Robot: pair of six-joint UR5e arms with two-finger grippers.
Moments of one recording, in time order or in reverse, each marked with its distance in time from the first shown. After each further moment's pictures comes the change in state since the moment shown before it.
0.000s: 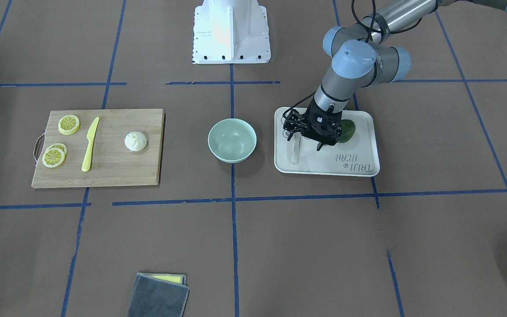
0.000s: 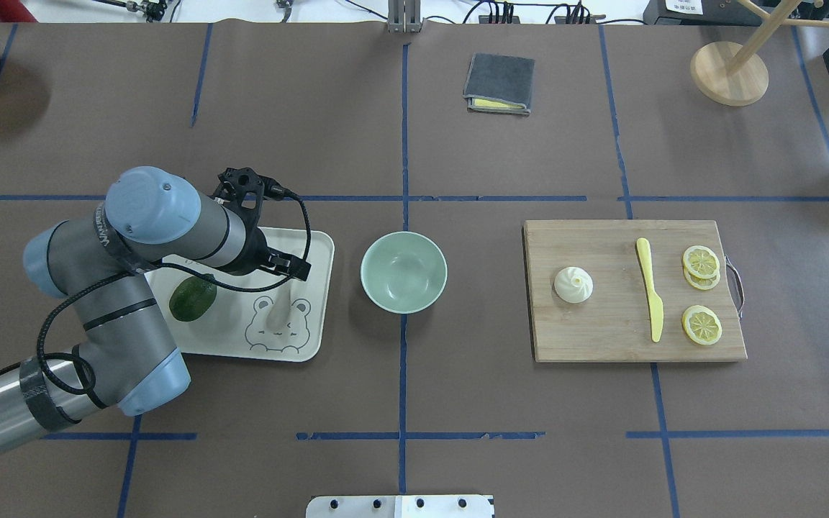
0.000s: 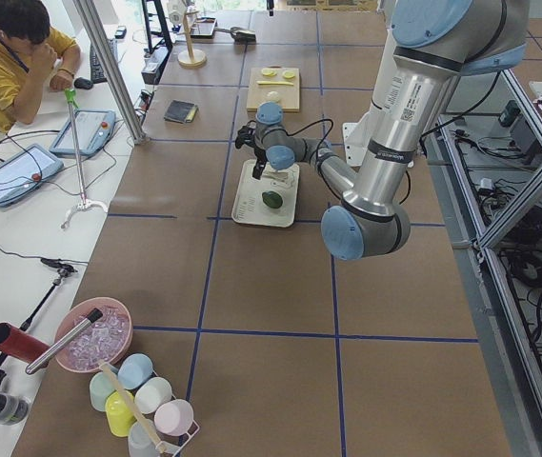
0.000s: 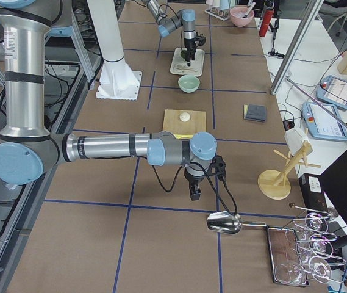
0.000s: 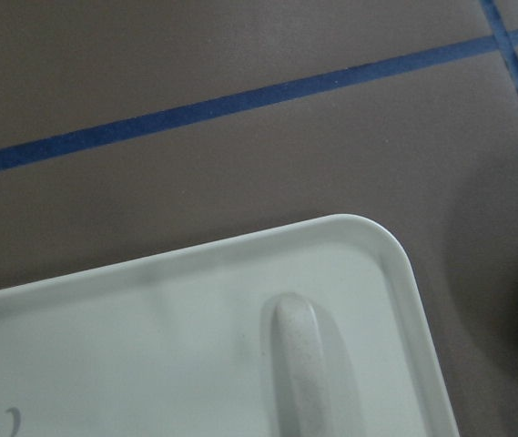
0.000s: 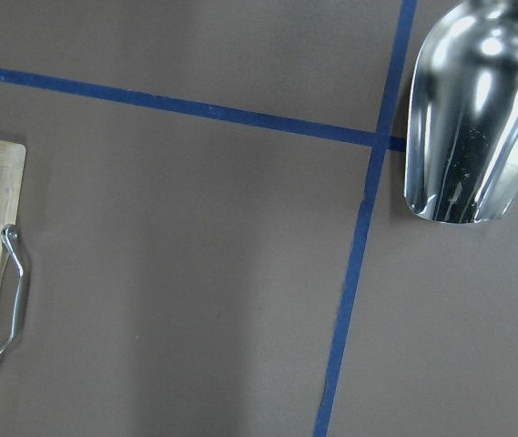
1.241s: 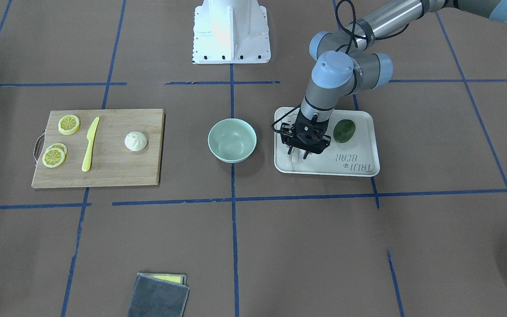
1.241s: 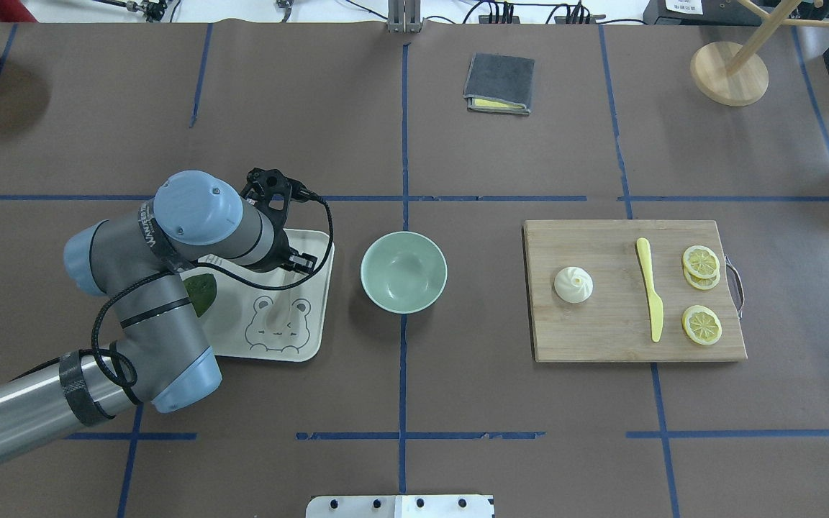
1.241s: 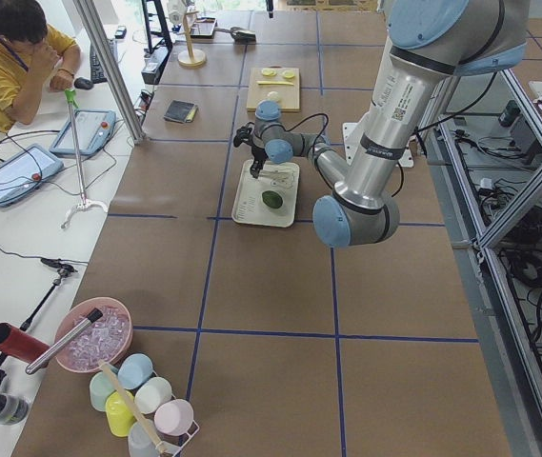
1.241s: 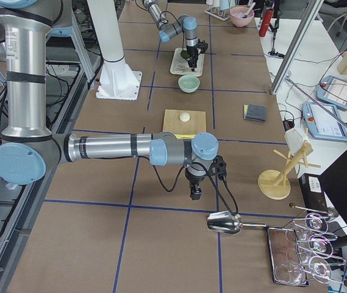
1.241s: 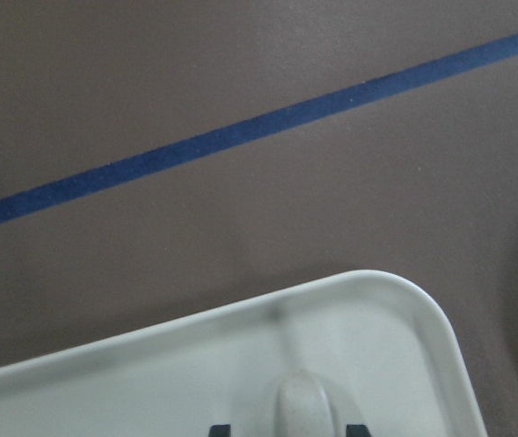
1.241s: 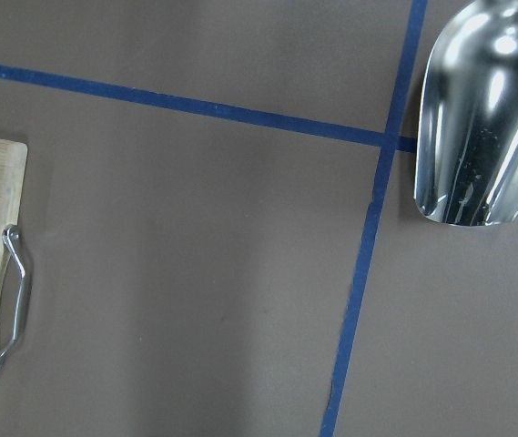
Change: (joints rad) left arm 0.023 -0.061 0.058 0.065 0.064 0.032; right arm -0.011 0.009 -0.009 -0.001 0.002 0.003
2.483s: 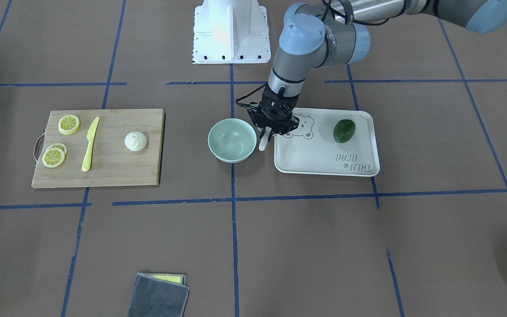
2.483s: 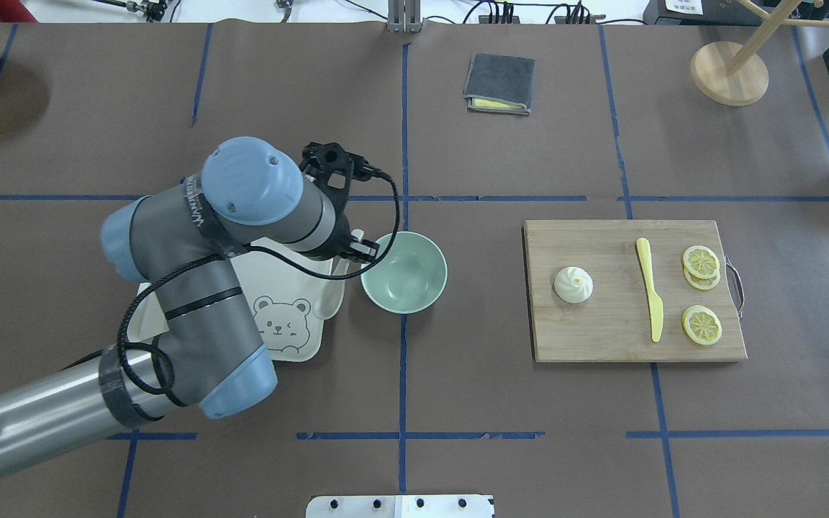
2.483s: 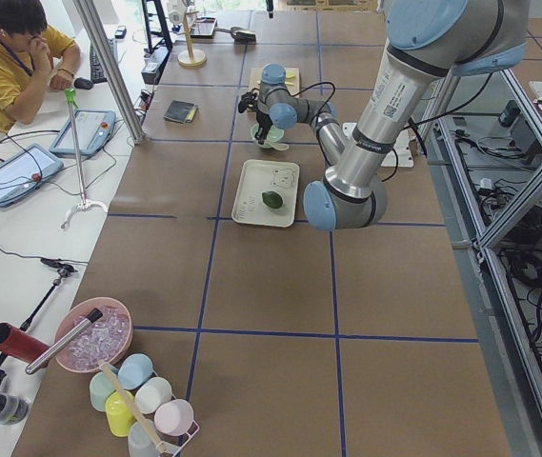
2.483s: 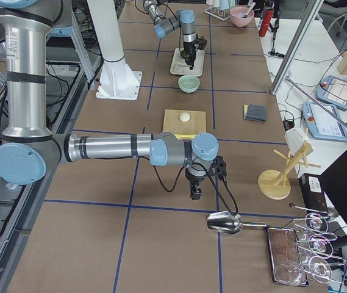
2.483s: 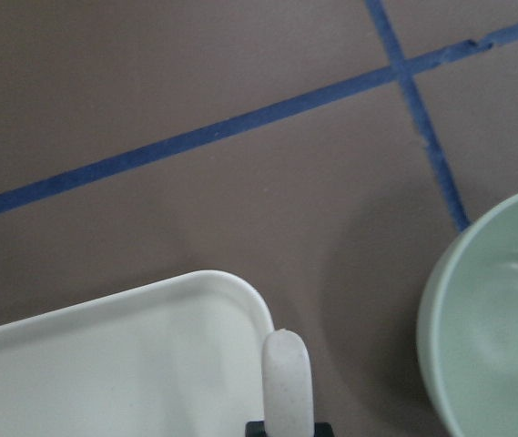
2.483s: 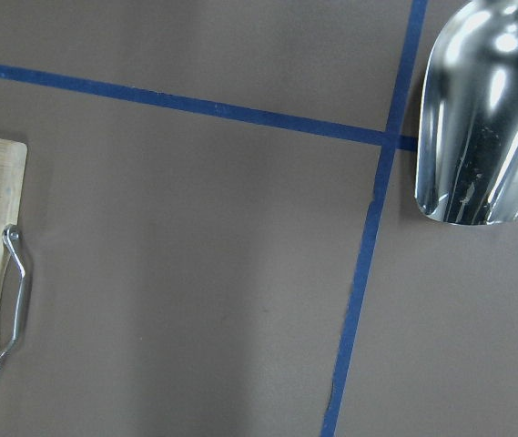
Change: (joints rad) left arm 0.020 -0.185 -0.073 0.154 -0.004 -0.022; right arm 0.000 0.000 -0.002 0.000 0.003 0.000
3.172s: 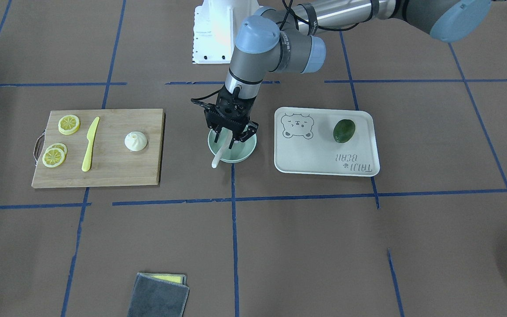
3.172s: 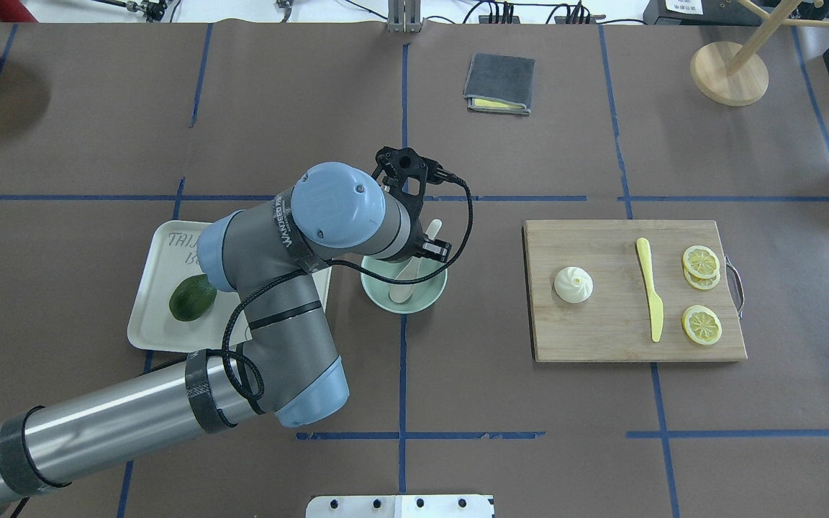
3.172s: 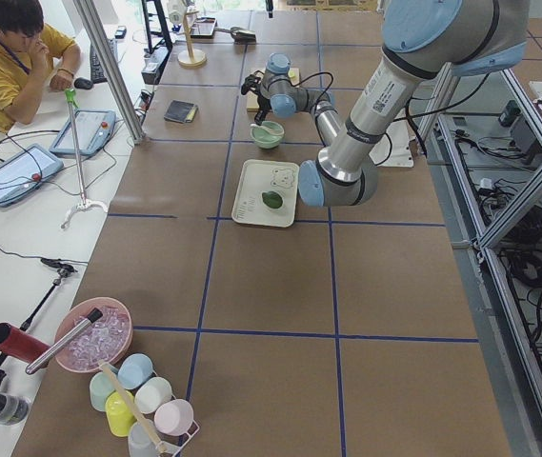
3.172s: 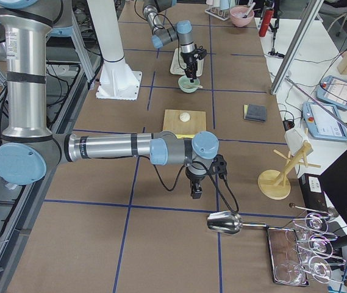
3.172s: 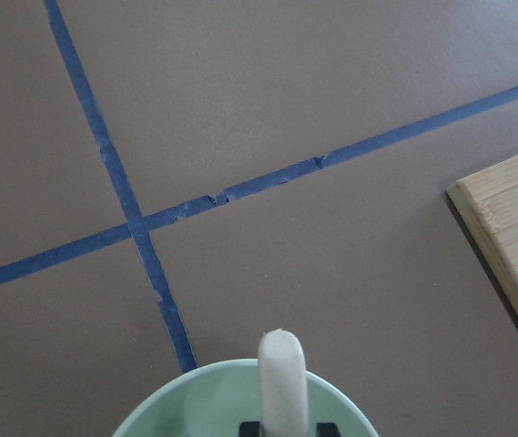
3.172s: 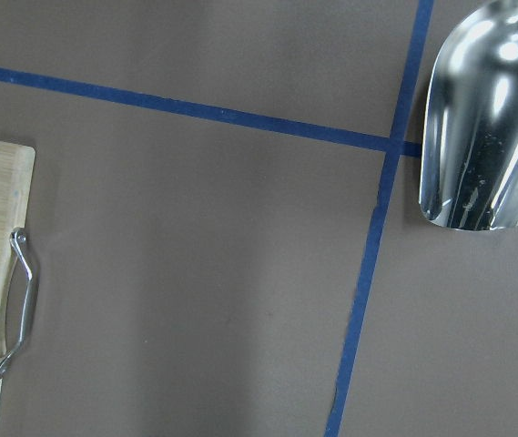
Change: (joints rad) left arm 0.065 -0.121 0.159 -0.142 0.121 -0.037; right arm 0.000 0.001 0.006 0.000 0.001 0.002
